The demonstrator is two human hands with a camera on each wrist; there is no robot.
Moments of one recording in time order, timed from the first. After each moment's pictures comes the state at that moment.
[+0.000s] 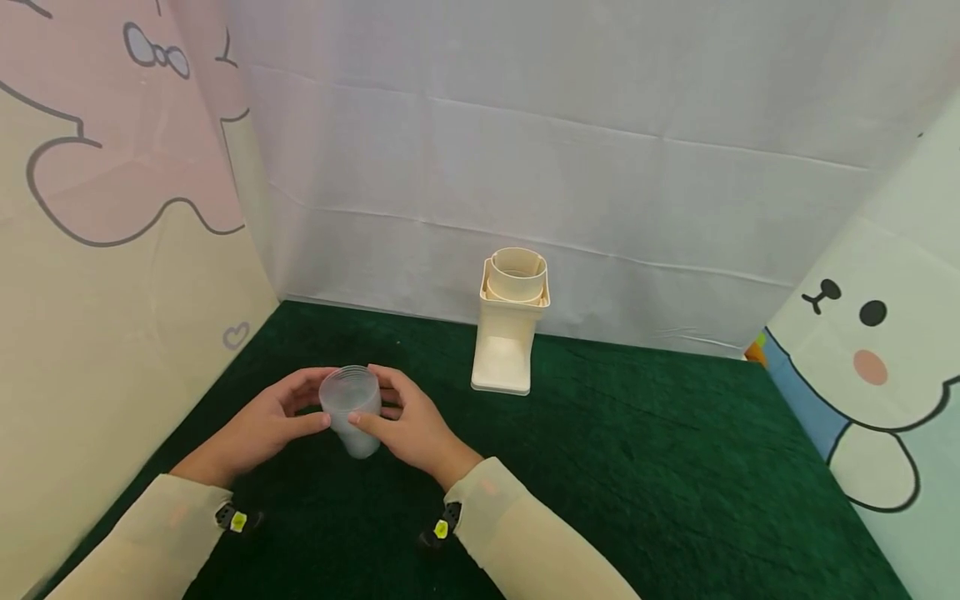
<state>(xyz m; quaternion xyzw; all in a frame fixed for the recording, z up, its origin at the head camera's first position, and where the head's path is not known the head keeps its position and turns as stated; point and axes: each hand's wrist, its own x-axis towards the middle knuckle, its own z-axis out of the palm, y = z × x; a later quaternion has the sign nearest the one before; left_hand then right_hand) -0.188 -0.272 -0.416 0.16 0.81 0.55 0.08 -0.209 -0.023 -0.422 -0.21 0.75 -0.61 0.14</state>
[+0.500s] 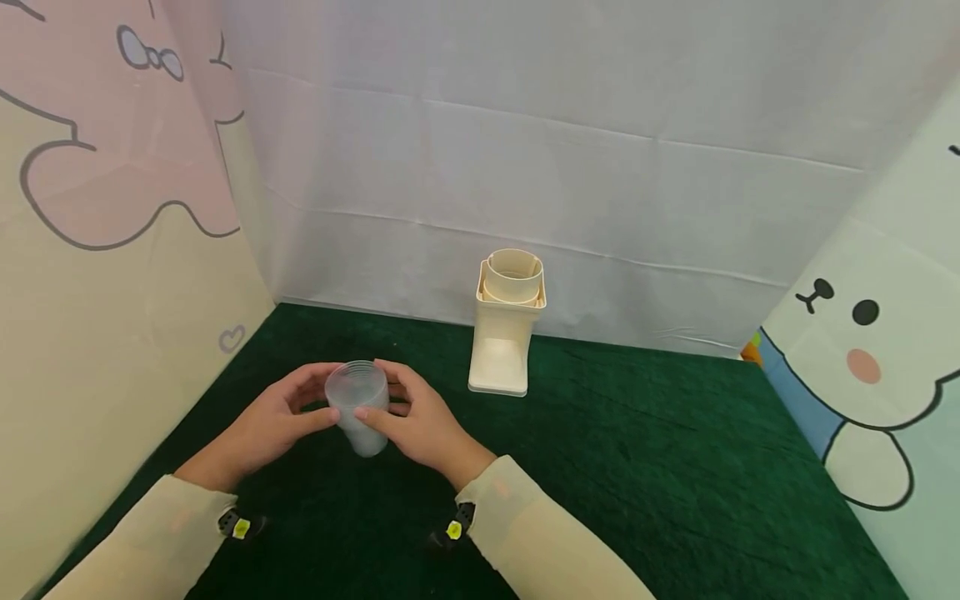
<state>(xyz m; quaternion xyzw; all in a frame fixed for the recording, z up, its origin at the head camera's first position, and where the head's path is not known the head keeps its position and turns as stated) -0.185 -0.254 -0.401 0.17 0.83 0.53 0.05 -0.206 -0.009 -0.404 -0.22 0.77 -0.59 0.13</state>
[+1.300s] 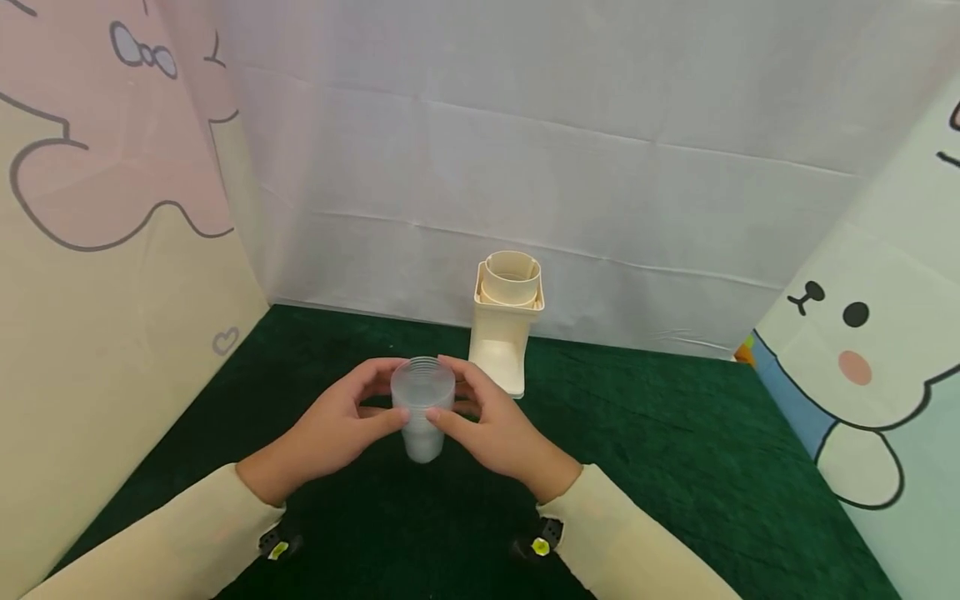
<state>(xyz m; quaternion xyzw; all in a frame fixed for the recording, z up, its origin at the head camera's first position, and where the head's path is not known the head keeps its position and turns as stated) -0.175 -0.173 -0.363 0.22 0.81 0.54 0.05 -0.189 0.076 -0.364 -0.27 0.78 -0.55 0.10</state>
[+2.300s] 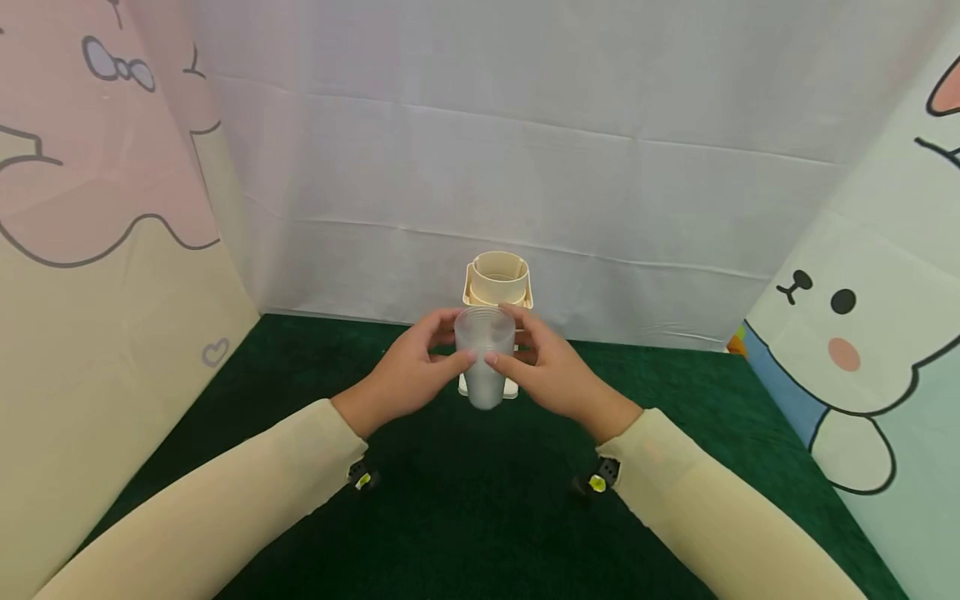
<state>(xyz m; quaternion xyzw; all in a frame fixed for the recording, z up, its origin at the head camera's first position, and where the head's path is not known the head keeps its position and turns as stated) -0.233 -0.090 -0.330 0.23 0.81 0.53 0.04 -0.228 0.143 -0.317 -0.22 0.85 -0.48 0.04</state>
